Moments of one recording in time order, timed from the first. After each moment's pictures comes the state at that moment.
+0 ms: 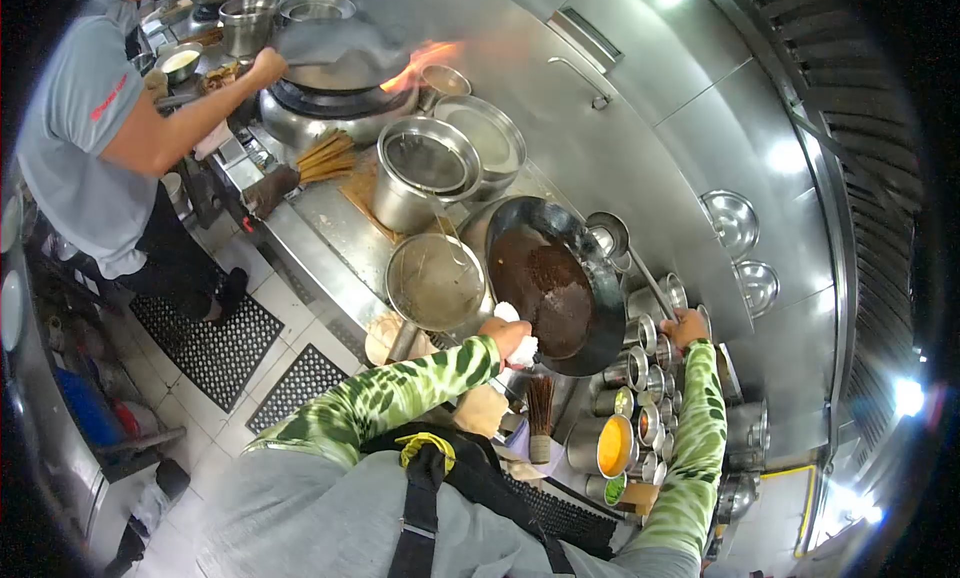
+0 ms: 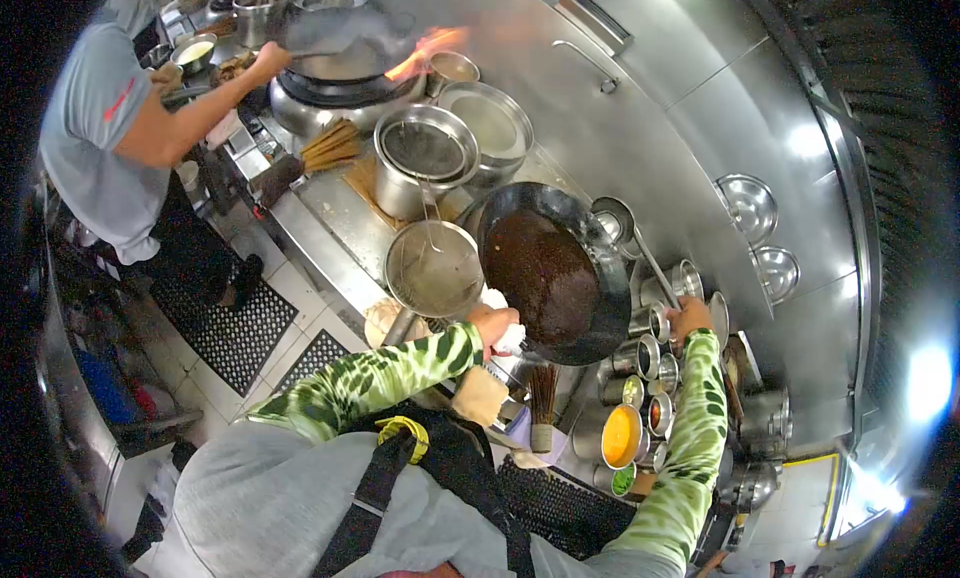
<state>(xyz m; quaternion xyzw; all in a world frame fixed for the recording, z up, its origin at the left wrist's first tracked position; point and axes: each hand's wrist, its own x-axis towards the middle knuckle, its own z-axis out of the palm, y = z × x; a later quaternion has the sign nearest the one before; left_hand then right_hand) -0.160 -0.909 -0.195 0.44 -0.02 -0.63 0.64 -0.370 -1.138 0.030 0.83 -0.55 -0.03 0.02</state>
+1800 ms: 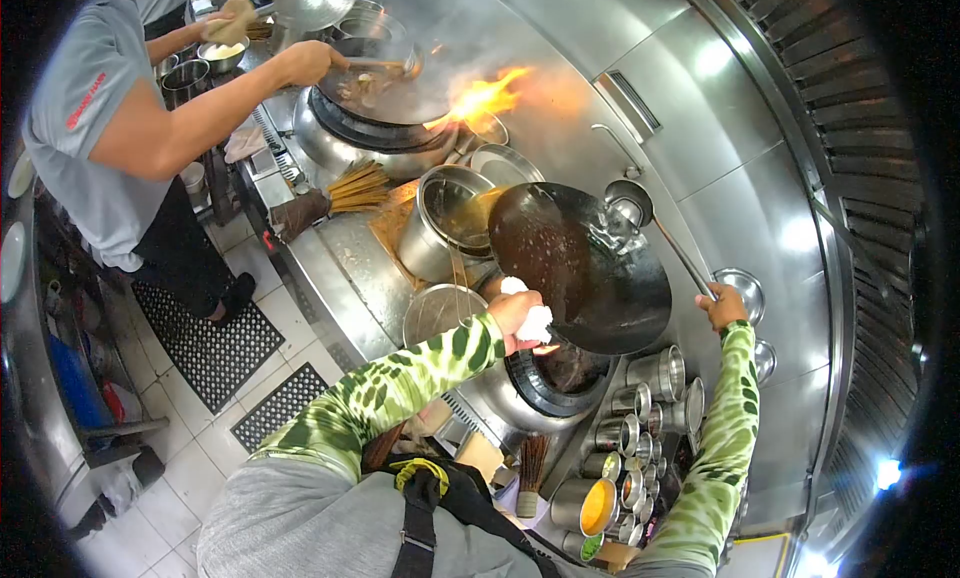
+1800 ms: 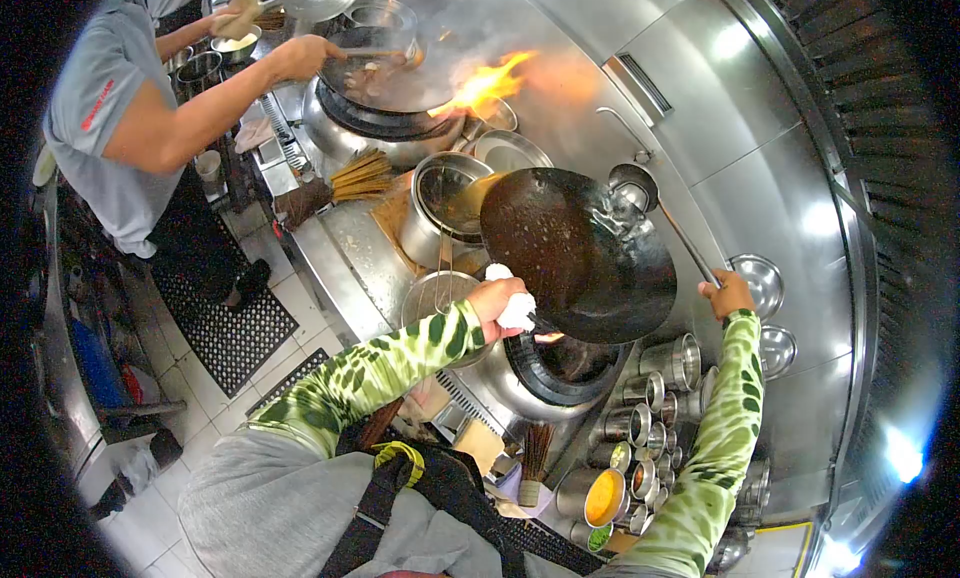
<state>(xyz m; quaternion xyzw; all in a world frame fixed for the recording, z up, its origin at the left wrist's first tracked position) -0.028 -0.926 -0.137 0.30 -0.02 -0.62 0.72 -0.212 -1.194 0.140 0.89 -0.44 0.01 0.10</state>
